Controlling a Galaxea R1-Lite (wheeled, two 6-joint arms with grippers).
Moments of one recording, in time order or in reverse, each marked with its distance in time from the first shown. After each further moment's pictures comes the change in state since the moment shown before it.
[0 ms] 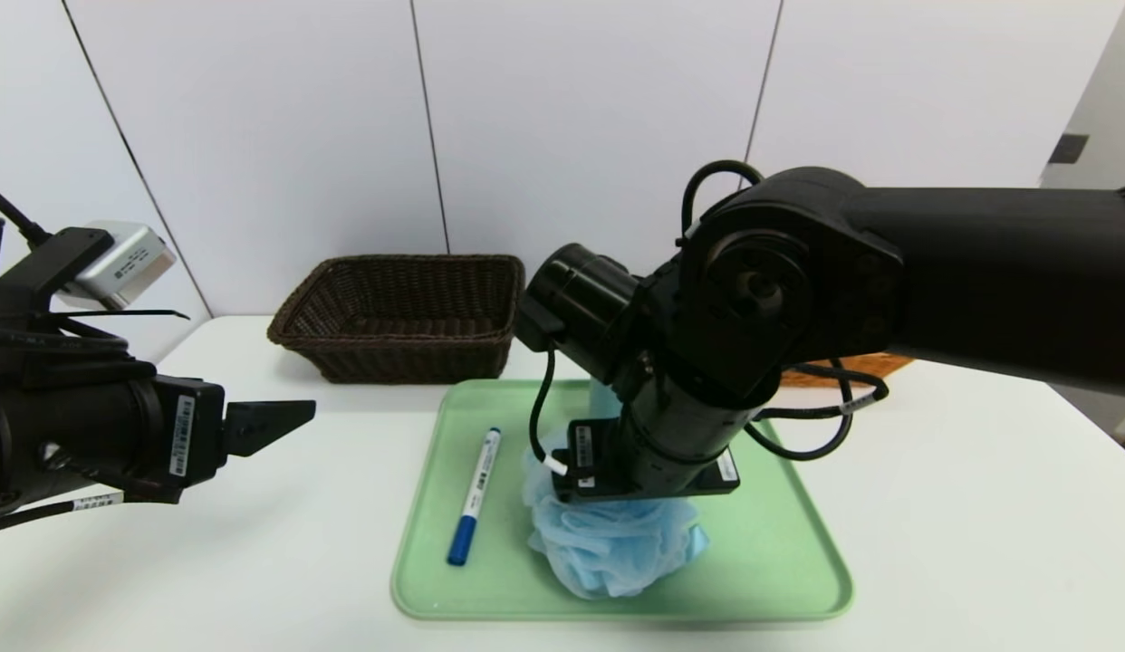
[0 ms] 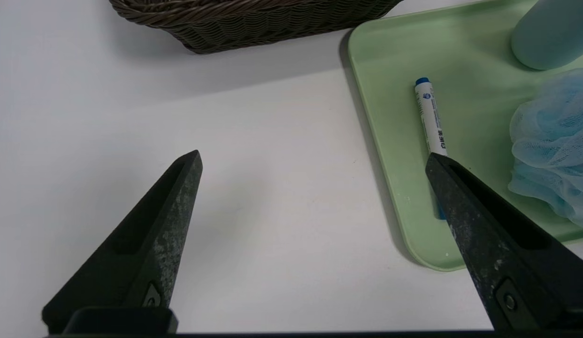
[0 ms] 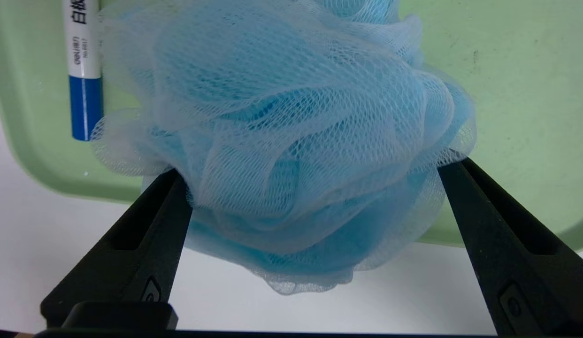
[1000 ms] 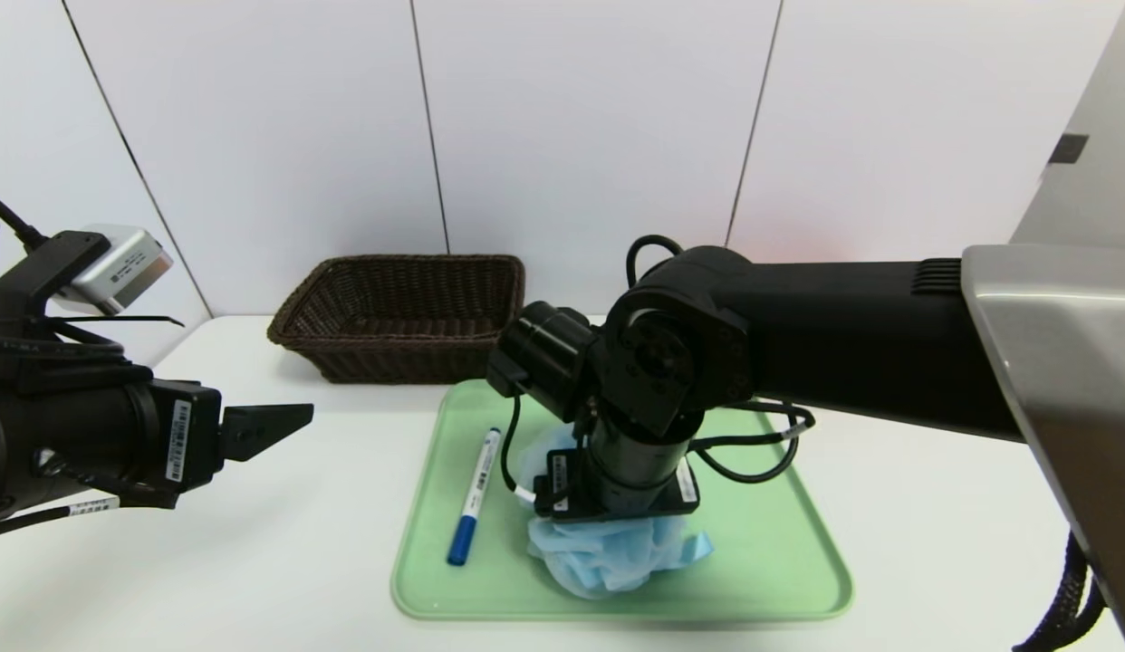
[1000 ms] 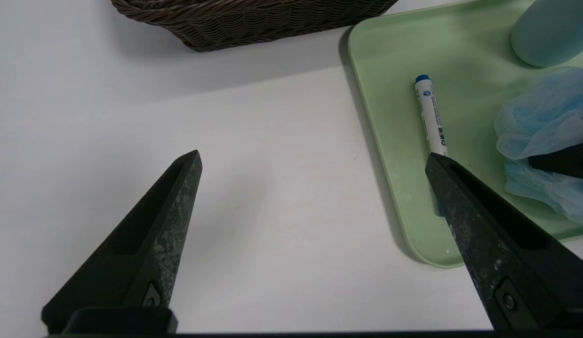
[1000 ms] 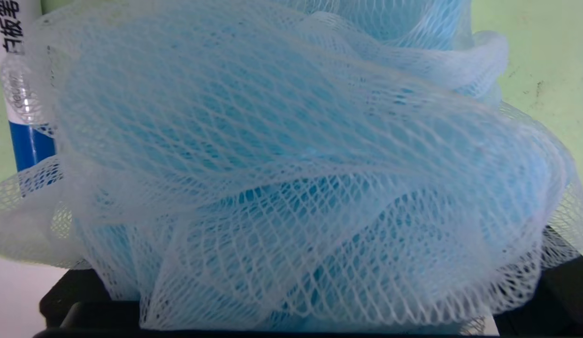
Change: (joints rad) left arm 0.000 -0.008 0.008 0.000 0.000 0.003; right arm -0.001 0.110 0.002 -0.063 -0.007 0.004
